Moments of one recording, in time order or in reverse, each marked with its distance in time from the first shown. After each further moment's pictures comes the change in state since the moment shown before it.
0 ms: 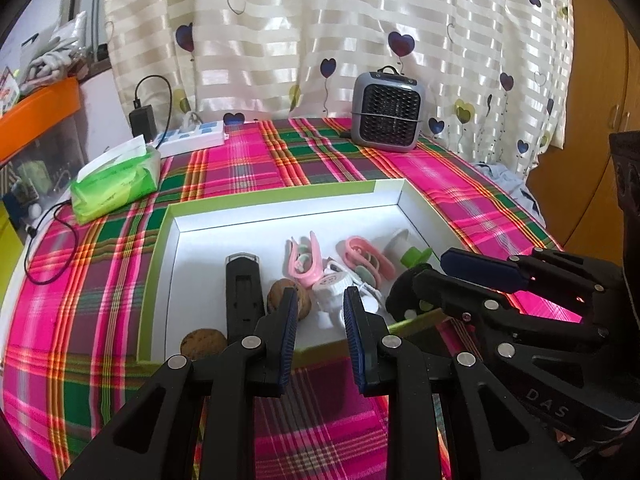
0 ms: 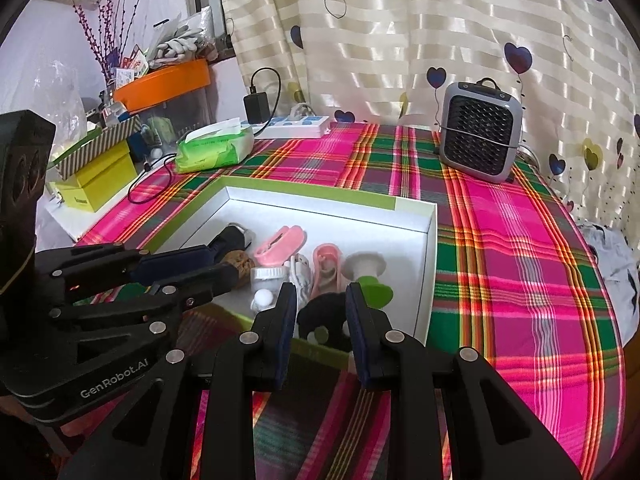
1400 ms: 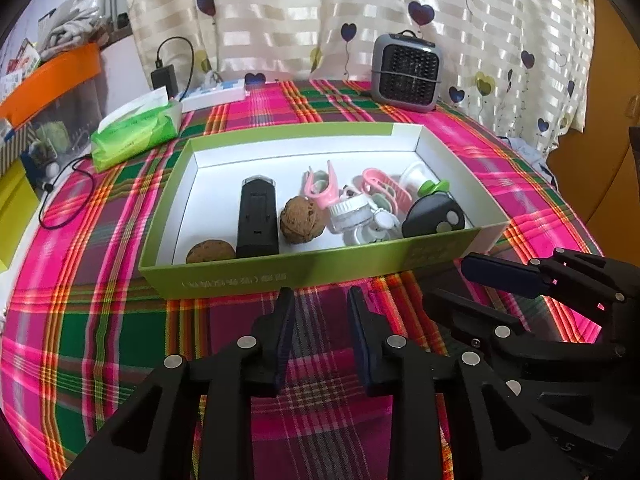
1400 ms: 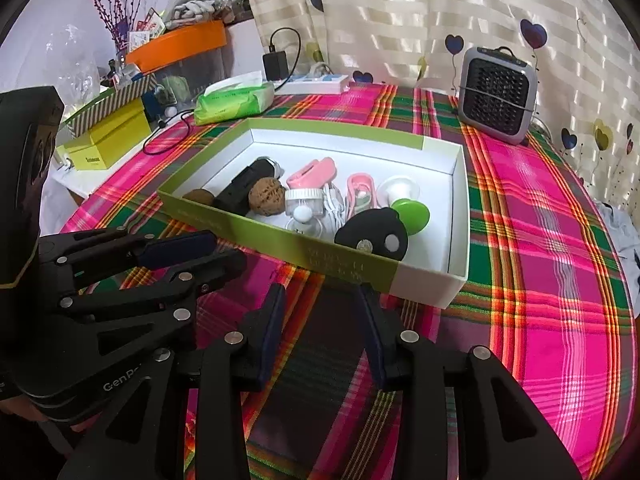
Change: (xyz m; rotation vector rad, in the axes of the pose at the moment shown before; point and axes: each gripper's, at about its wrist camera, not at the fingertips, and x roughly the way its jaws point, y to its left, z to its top) left arm 0.000 -0.001 -0.039 -0.039 0.104 0.072; right arm 0.003 0.018 -0.032 -0.024 0.129 0.018
